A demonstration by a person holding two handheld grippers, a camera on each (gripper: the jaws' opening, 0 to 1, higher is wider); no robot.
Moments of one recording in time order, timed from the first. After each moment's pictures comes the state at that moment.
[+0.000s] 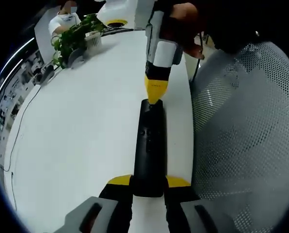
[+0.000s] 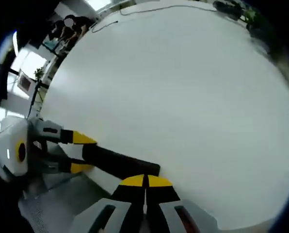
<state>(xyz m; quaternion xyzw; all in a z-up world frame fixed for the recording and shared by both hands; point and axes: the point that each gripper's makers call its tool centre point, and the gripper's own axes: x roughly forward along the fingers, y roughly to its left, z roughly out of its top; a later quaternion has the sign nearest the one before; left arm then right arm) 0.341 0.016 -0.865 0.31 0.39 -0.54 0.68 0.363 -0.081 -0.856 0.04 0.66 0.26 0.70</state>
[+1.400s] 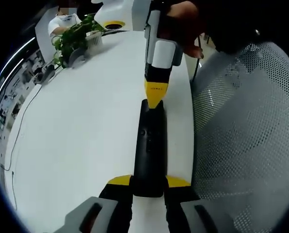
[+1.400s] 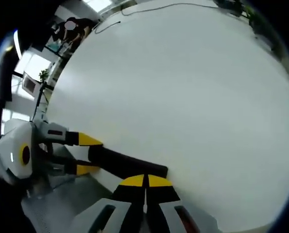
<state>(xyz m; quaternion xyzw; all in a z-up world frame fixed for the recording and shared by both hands) 0.340 0.016 -0.864 0.32 0.40 -0.53 0.68 0.360 -0.070 -0.855 0.03 0.65 0.29 0.71</state>
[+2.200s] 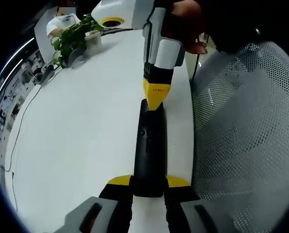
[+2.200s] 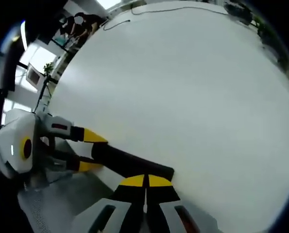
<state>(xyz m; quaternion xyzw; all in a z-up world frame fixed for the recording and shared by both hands) 0.340 0.016 -0.864 0.32 0.40 -0.53 0.68 0.358 -0.062 -0.852 0.01 0.63 0.32 0.71</state>
